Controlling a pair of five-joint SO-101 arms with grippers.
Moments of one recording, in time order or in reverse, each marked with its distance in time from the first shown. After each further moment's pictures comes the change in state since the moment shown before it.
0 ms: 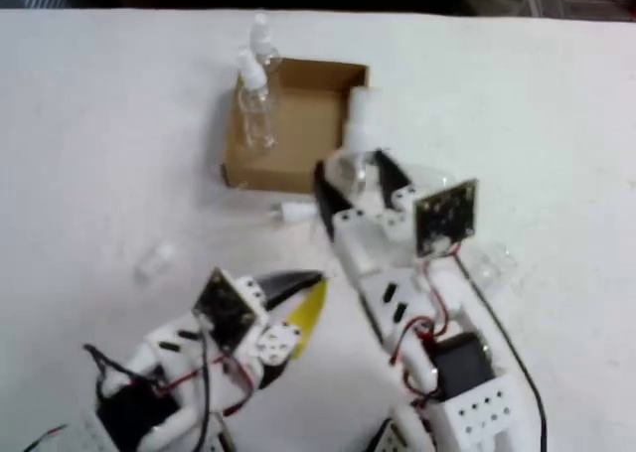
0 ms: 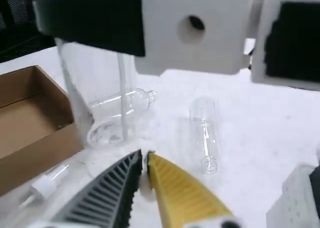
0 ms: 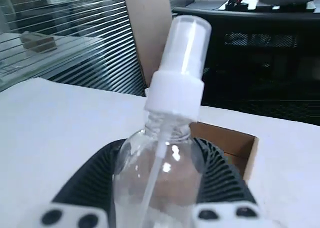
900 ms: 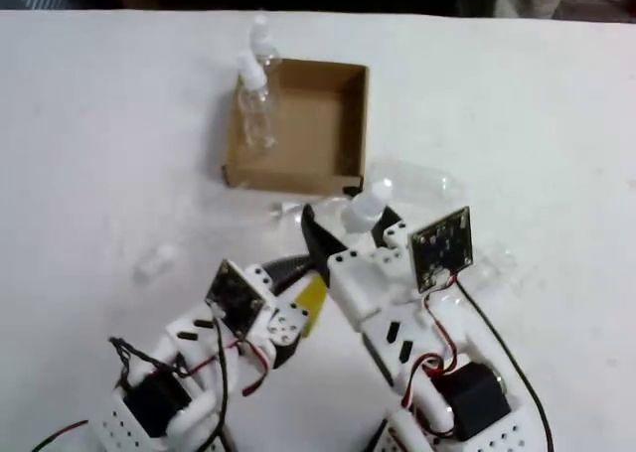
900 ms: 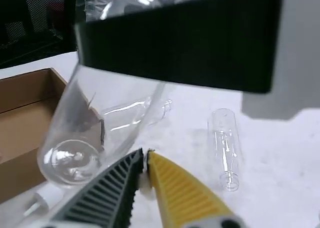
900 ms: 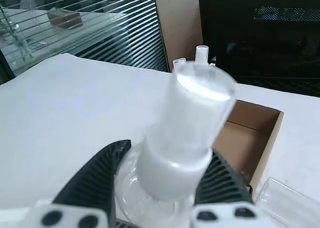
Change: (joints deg) left arm -4.0 -0.3 9.5 -12.7 0.3; right arm -4.3 -11.1 -0.4 17.1 -0.3
